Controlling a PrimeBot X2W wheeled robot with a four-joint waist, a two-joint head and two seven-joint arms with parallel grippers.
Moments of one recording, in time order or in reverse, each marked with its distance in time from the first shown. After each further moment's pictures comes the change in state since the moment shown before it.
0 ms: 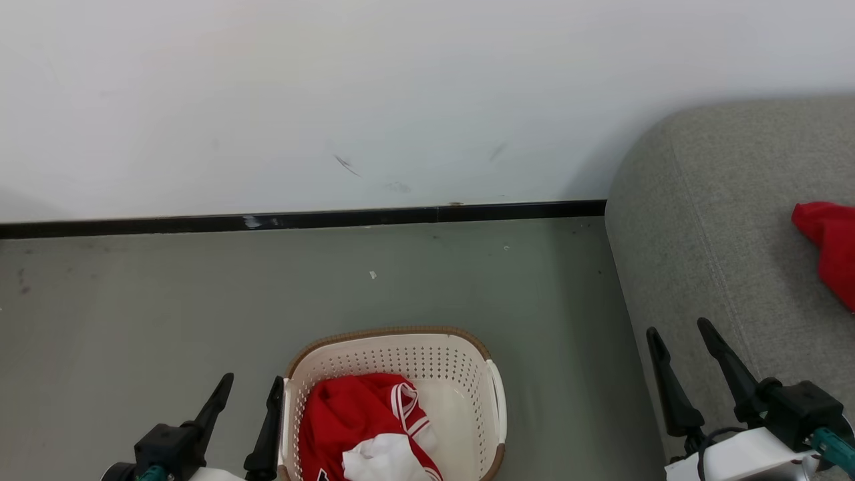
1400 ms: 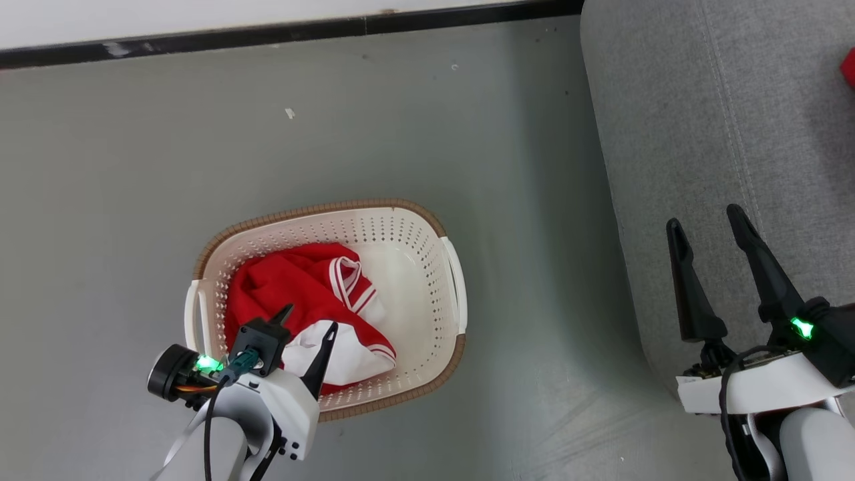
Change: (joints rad) left arm -0.385 -0.026 -0.189 0.348 0.175 -0.080 0.123; right arm -0.148 0.001 -0.024 -0.163 -0.026 0.000 0.000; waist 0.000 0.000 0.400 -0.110
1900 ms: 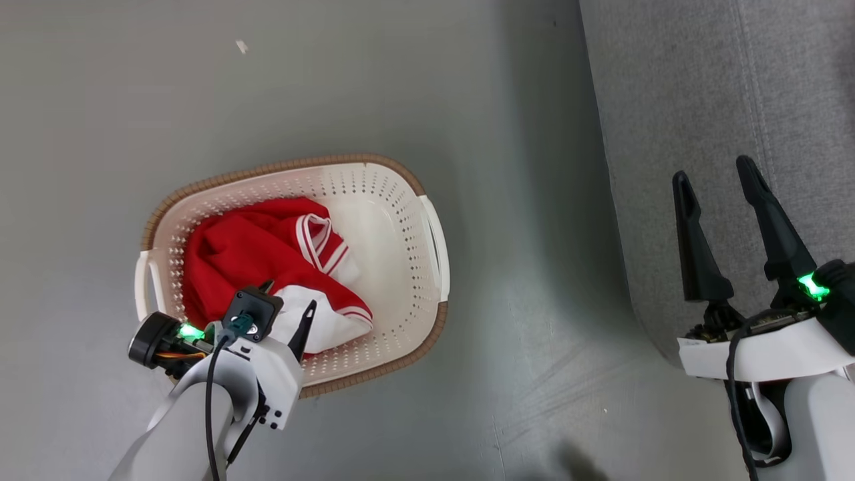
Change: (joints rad) left arm -0.133 0.012 -0.029 0.139 0.060 -0.007 0.029; right arm -0.091 0.000 0.006 -0.020 0.018 0.000 0.000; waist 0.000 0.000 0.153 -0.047
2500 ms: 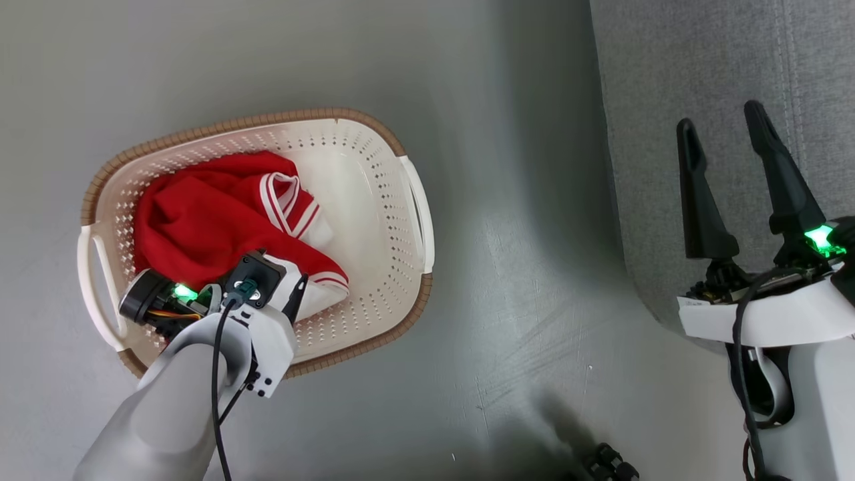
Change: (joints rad) left arm -0.136 0.012 -0.053 0.115 0.058 -0.026 0.010; right arm -0.111 0.000 0.017 -0.007 0.017 0.000 0.000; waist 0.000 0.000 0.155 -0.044
